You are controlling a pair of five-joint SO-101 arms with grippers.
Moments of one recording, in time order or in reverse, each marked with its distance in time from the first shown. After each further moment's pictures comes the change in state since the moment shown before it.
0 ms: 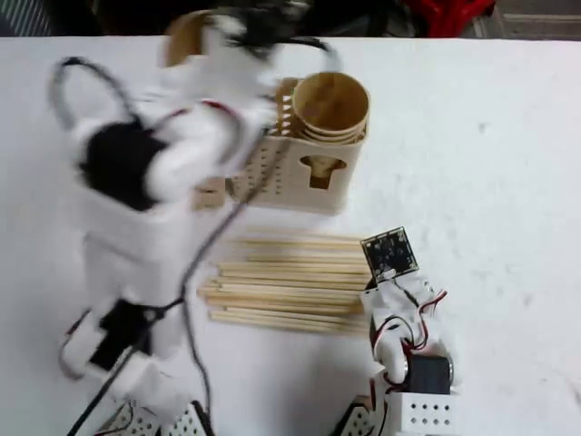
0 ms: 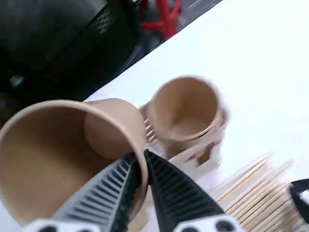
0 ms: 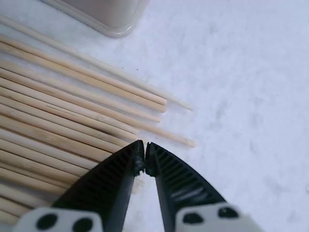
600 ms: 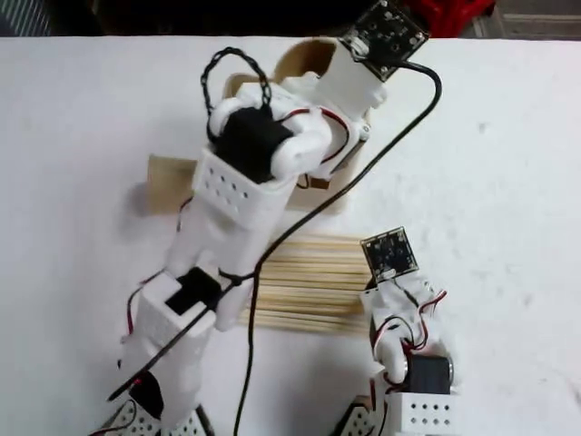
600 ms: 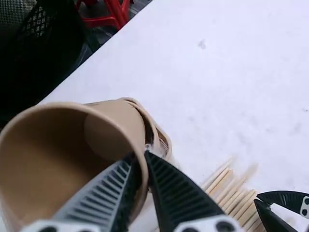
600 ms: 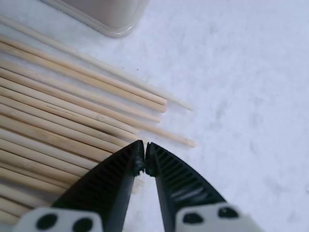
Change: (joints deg) left arm 10.5 23.3 -15.9 -1.5 2.9; right arm 0.0 0.0 0.0 0.0 0.0
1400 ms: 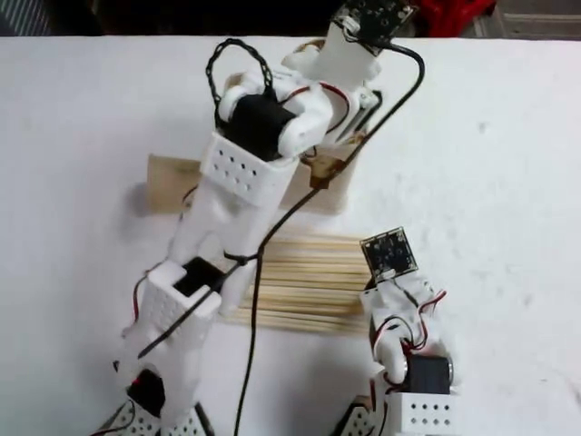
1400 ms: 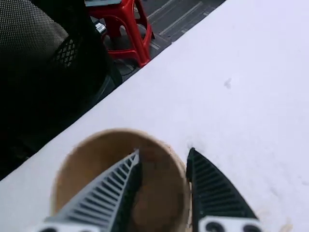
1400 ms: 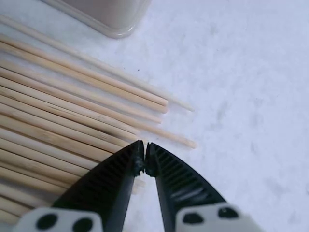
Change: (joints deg) left arm -3.7 5.5 -0.8 -13.9 0.0; right arm -0.2 0.0 0.0 0.0 -0.1
